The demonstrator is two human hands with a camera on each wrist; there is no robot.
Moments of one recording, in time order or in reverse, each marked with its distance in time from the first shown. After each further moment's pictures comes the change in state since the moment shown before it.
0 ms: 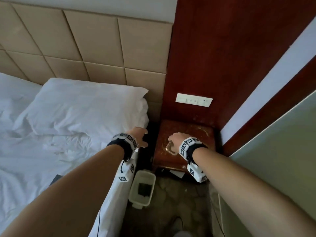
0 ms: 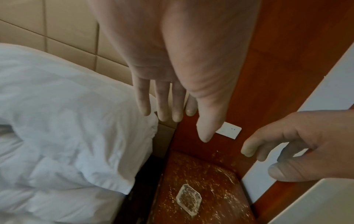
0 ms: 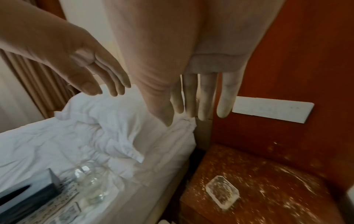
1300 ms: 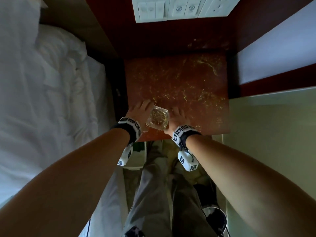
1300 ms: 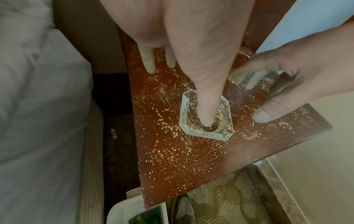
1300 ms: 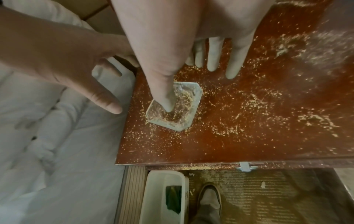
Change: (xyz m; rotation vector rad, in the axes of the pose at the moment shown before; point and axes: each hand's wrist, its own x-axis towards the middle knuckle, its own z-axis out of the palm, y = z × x) left_hand 0.392 0.046 0.221 0.396 -0.442 0.293; right_hand 0.303 0.171 0.242 0.442 -0.328 0.338
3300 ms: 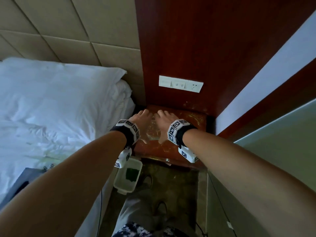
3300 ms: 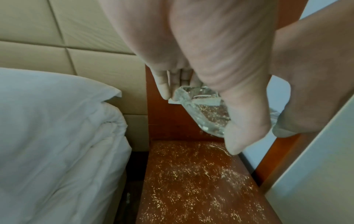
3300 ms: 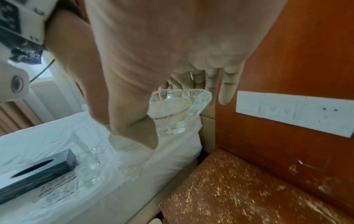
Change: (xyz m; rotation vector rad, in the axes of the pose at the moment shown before) left_hand -0.271 0.125 -0.126 0.009 0.346 -0.258; right_hand -0.294 -0.024 -0.156 -0.558 0.321 -0.533
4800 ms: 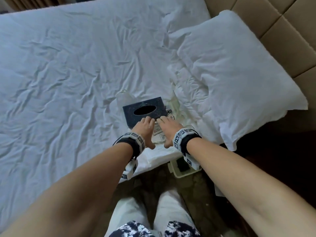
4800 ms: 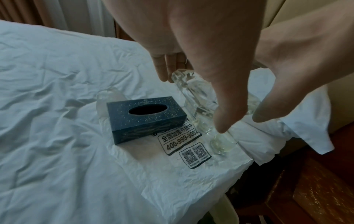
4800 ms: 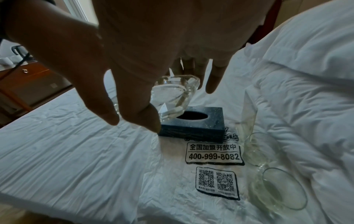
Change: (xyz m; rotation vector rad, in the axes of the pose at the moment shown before) left_hand -0.418 -0.247 0.317 -0.711 0.085 -0.895; right_hand 0.089 -0.565 0.070 -0.459 -0.160 -0.838
